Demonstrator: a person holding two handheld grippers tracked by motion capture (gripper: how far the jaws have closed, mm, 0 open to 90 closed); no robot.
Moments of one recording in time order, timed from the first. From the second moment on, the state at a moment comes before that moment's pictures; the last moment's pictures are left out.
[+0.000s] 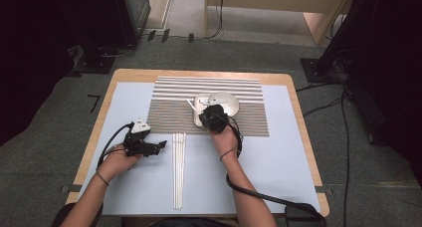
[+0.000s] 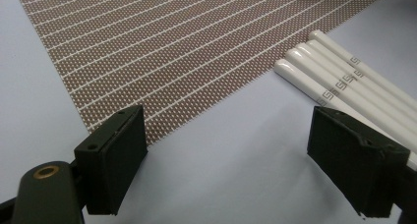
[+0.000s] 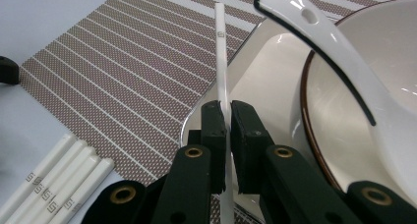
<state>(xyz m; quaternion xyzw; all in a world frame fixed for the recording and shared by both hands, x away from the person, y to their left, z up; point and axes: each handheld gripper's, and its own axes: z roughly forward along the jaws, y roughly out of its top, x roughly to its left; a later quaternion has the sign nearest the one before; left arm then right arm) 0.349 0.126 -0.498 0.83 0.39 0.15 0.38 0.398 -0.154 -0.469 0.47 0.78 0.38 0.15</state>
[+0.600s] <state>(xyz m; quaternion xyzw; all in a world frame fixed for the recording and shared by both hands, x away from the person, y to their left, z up) 0.349 0.126 -0.498 0.83 0.39 0.15 0.38 0.401 -0.144 -0.476 0.46 0.78 0.38 0.16</state>
